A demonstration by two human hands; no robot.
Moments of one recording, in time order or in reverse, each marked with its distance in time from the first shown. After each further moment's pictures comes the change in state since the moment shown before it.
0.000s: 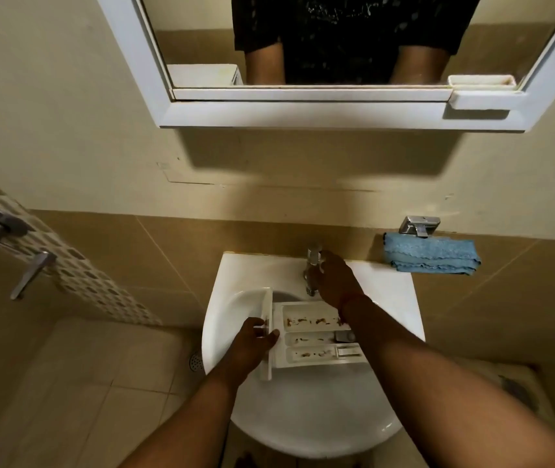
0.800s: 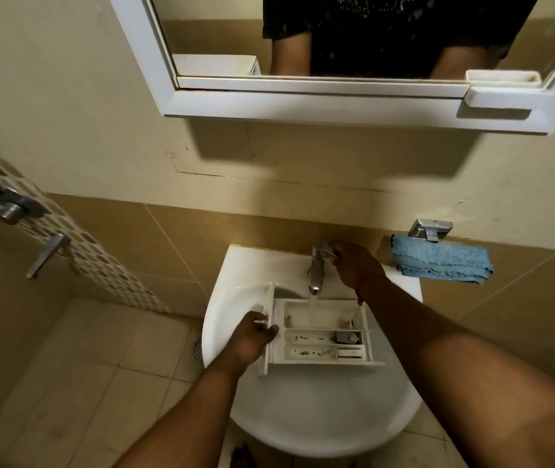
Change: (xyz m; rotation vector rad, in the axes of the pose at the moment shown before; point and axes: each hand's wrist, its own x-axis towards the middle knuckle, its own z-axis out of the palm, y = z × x) left_hand -0.002 0.005 0.007 -0.012 0.113 -0.040; right_hand 0.044 0.010 -0.031 -0.396 -0.054 -0.068
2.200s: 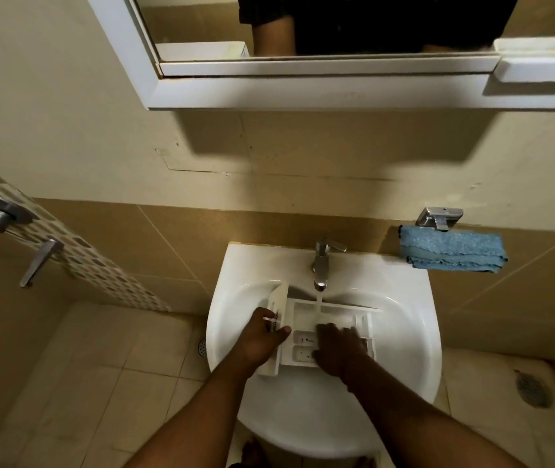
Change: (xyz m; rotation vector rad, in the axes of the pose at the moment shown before) left_hand 0.008 -0.002 0.001 0.114 -0.071 0.091; right_hand -0.100 0.027 0.120 -0.398 -0.350 -0.085
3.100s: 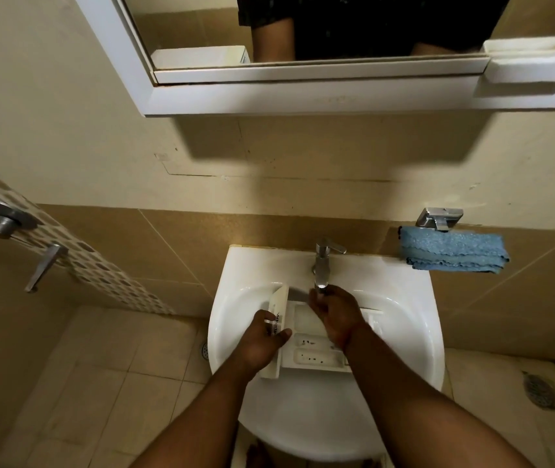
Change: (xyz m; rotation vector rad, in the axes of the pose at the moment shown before) left_hand -0.002 0.003 0.001 0.005 -0.008 0.000; right_hand 0.025 -0.010 -0.046 0.867 0.321 0.103
